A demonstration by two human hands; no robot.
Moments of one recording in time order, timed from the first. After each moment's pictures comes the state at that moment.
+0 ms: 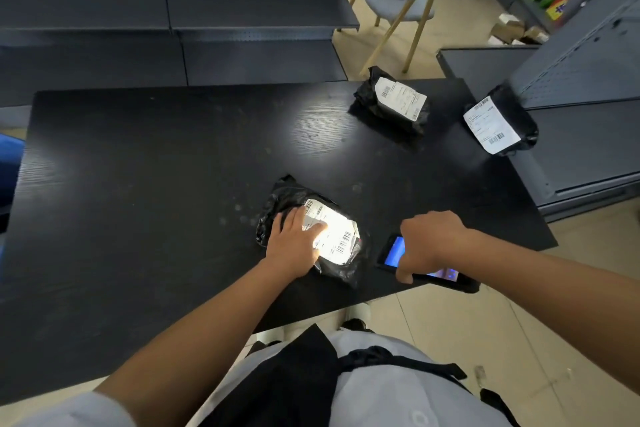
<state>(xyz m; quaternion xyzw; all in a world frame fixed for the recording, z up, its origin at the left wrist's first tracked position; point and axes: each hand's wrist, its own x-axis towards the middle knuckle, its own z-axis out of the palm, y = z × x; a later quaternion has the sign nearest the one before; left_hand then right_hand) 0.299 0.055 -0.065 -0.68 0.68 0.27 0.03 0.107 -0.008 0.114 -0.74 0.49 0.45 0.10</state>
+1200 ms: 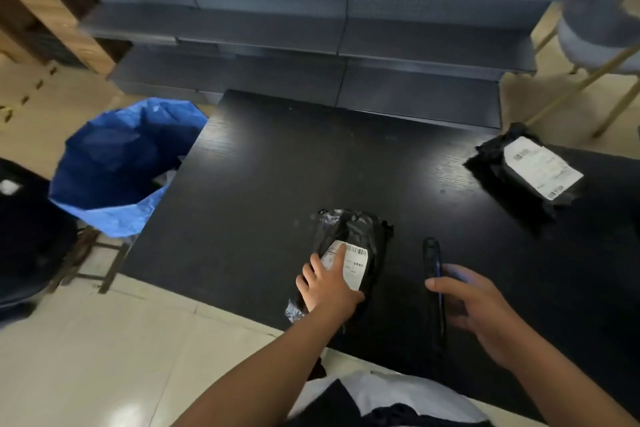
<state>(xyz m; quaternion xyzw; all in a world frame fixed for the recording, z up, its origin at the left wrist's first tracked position) 0.239 0.067 -0.035 -0.92 0.23 0.32 0.00 0.067 -0.069 0.058 -0.52 0.51 0.01 0.69</state>
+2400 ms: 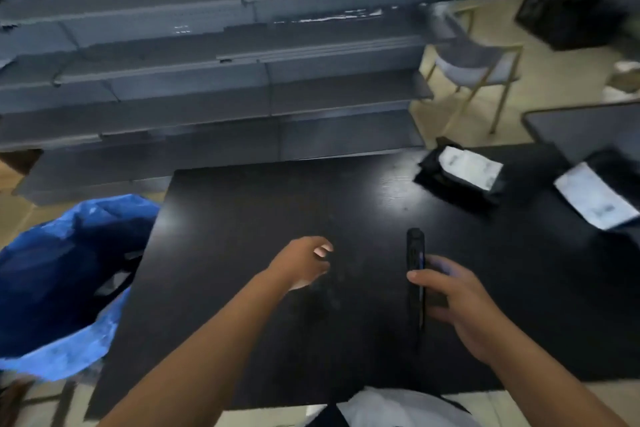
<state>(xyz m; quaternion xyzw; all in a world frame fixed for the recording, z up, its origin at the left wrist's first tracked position) 0.388 0.026 0.031 -0.76 0.52 0.37 -0.12 0.111 -0.016 0.089 -0.45 0.54 -0.19 0.69</state>
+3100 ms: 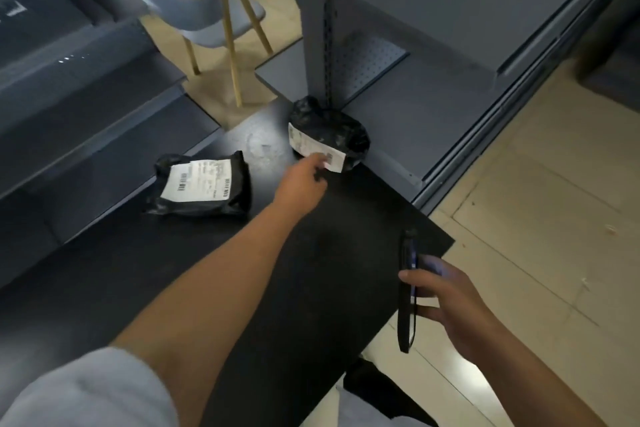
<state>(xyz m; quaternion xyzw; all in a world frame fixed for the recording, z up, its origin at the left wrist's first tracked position) -0.063 -0.321 0.016 -0.59 0.70 0.37 -0.14 -0.251 -0.103 0.049 -0.20 0.69 -0.35 0.59</state>
